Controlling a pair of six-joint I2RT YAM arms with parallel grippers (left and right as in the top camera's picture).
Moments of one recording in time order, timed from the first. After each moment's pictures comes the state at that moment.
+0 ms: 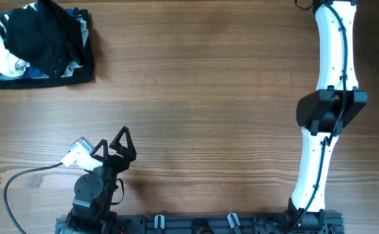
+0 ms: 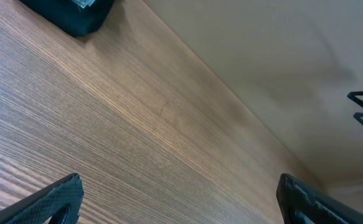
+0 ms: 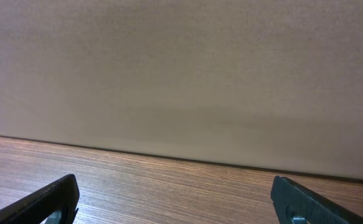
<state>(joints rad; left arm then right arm) -0.26 0.01 0.12 -0.39 -0.19 -0.86 -0.04 2.52 2.74 -0.78 -0.24 -0.04</state>
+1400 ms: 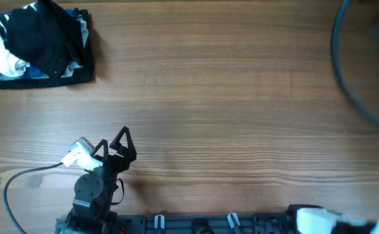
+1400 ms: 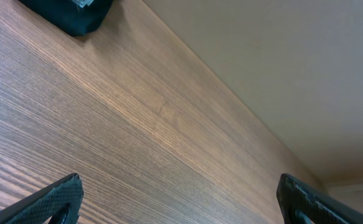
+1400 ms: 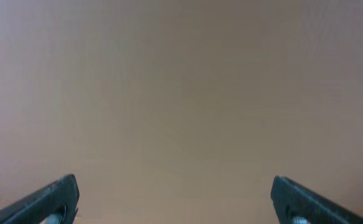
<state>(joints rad) -0.27 0.01 0.12 -0.39 -0.19 -0.86 -0.04 1.41 2.05 -0.55 -0.24 -0.04</state>
